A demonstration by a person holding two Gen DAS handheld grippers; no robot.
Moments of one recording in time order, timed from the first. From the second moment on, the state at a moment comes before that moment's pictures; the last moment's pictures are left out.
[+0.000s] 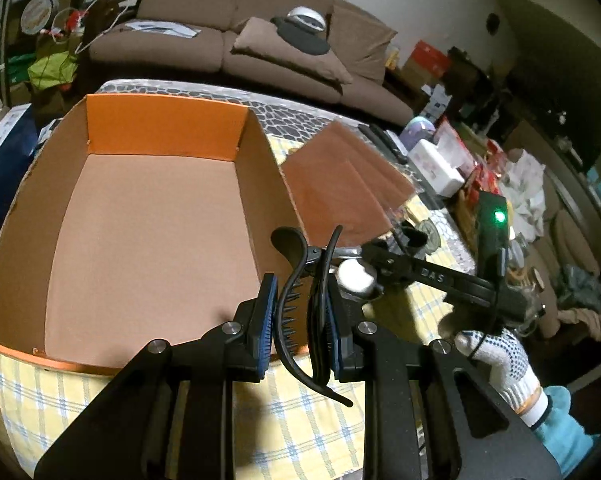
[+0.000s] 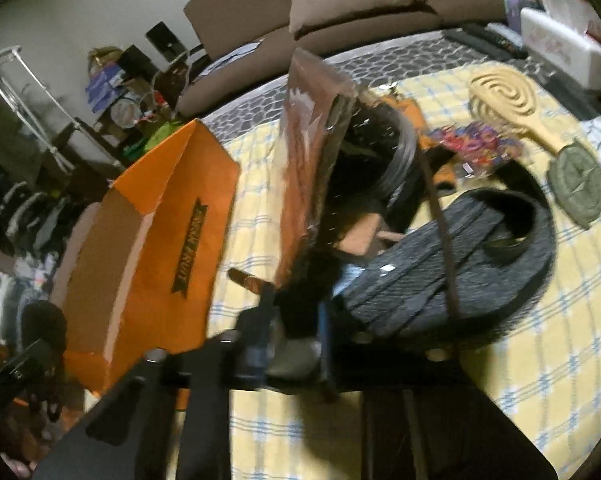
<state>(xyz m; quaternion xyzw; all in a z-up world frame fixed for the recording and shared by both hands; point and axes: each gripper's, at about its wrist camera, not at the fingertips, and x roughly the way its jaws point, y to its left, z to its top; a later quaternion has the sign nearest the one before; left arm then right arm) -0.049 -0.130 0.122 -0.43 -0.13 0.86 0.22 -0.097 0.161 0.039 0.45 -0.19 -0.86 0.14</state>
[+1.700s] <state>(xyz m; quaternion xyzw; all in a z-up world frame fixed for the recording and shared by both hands) -0.087 -0.171 0.071 -0.48 -0.16 0.86 0.10 -0.053 0.048 0.112 0.39 -0.10 -0.85 0.32</state>
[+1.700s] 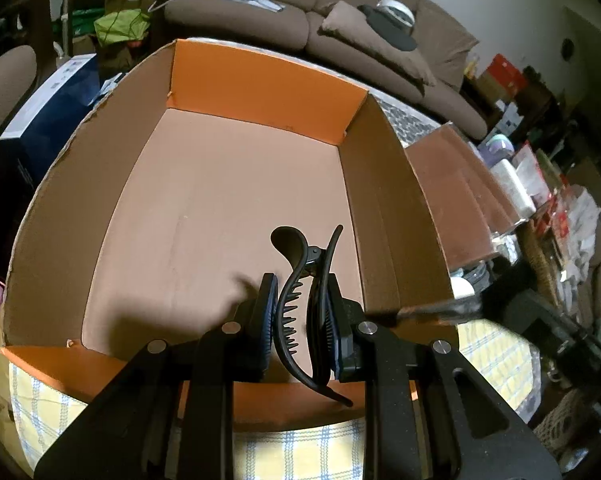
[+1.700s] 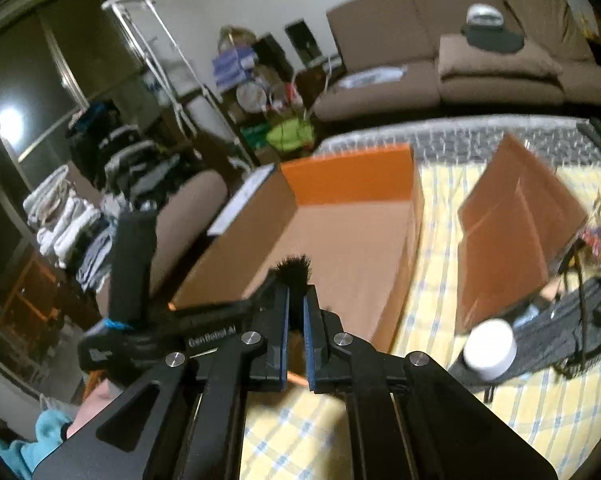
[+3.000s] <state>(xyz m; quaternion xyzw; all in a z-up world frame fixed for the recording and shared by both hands) -0.087 -0.201 0.071 -0.47 -0.25 0.84 0.11 -0.084 0.055 0.103 0.38 -0.17 -0.86 0.30</state>
